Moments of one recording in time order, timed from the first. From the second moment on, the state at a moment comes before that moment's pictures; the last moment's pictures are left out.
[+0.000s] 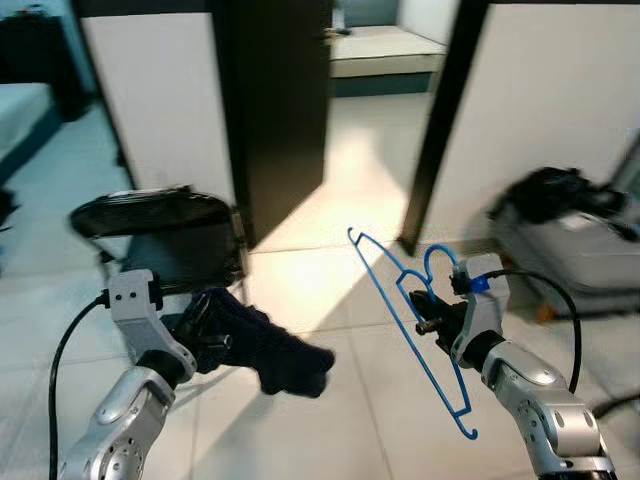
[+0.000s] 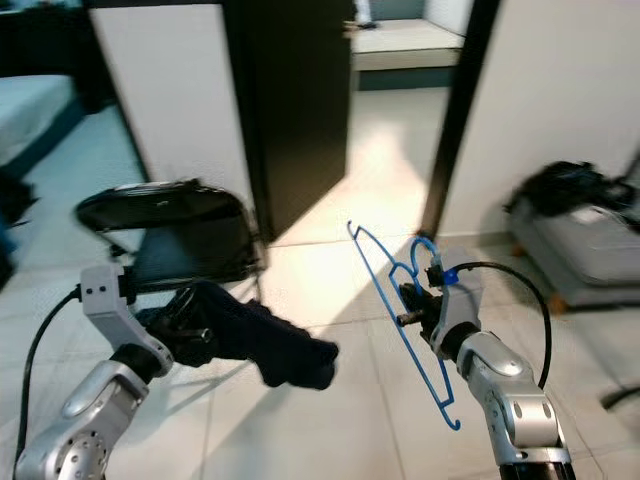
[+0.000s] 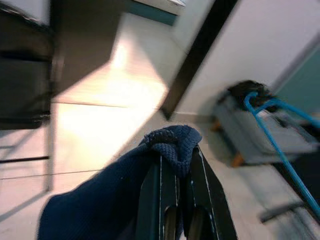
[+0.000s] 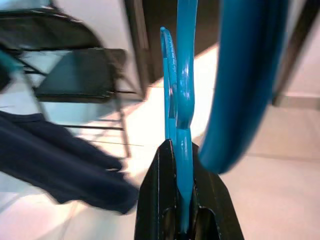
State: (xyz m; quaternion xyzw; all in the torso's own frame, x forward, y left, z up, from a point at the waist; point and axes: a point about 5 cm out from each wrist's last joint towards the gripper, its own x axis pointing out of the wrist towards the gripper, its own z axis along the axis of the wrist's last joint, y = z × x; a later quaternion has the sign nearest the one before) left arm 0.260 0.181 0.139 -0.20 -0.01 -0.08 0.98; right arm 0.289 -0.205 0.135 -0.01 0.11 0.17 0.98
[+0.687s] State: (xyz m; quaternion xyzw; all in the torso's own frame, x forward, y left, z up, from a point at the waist) left arm 0.265 0.182 0.147 -0.17 0.00 -0.12 0.98; right arm 0.289 -0.197 0.132 0.01 0.12 0.20 0.97
